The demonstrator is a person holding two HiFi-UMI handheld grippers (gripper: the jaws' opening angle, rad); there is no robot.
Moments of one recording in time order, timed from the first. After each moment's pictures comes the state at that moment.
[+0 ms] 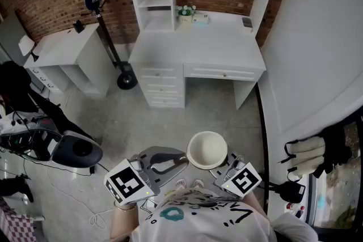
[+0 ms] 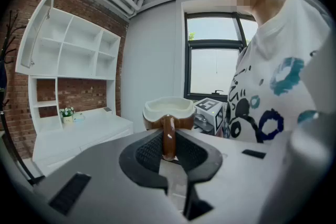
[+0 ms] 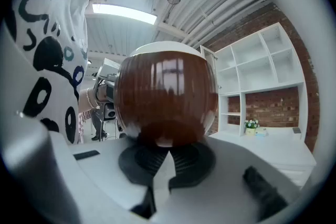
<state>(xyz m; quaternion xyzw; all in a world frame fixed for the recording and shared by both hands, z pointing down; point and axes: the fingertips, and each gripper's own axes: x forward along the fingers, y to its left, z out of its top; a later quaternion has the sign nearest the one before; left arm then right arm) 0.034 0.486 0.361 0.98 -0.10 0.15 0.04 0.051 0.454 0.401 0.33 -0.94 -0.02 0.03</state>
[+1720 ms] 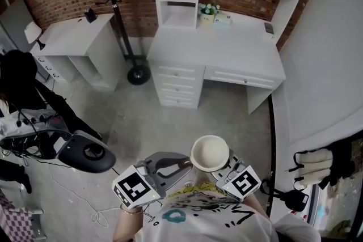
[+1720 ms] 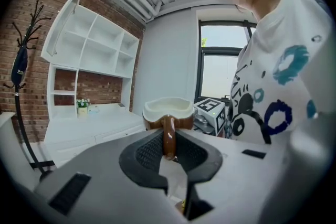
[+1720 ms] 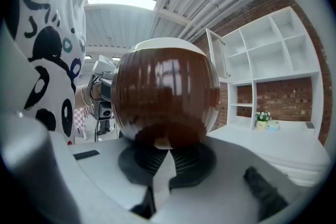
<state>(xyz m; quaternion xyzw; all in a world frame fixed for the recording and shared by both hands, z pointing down) -0.054 0.434 0.398 0.98 -0.15 0.13 0.08 -0.036 0.401 0.447 0.31 -0.95 0.02 0.09</state>
